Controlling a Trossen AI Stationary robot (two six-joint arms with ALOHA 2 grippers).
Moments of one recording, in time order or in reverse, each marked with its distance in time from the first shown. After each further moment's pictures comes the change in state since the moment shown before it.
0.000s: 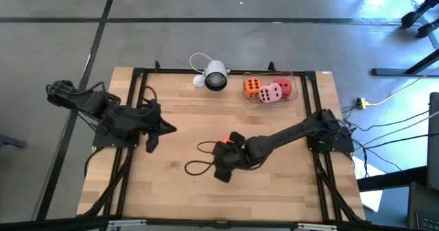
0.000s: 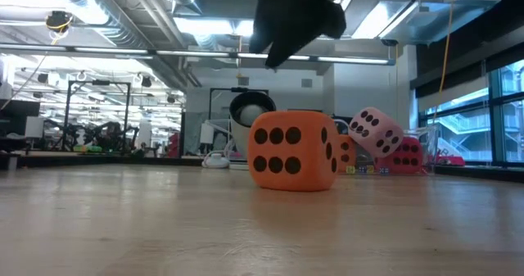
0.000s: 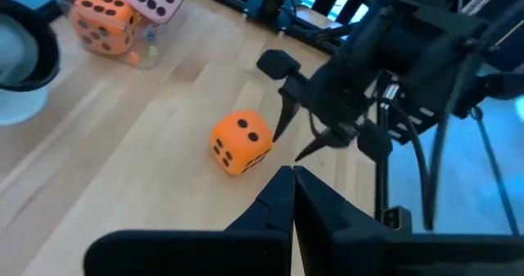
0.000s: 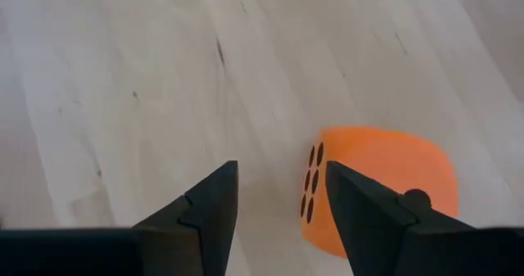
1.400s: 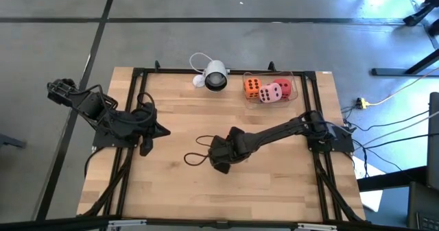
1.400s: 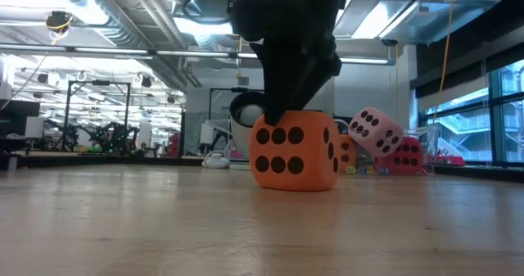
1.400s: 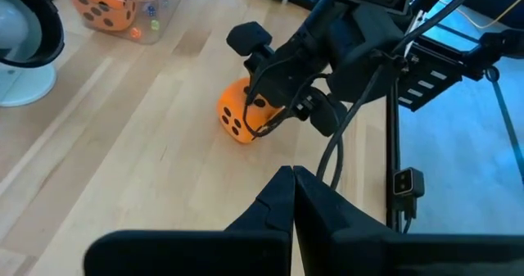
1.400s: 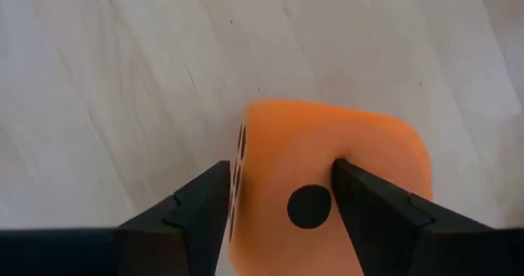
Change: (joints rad) left arm -0.079 -0.024 0.000 -0.117 -0.020 -0.017; right arm -0.085 0.174 0.016 -0.146 -0.091 -0.003
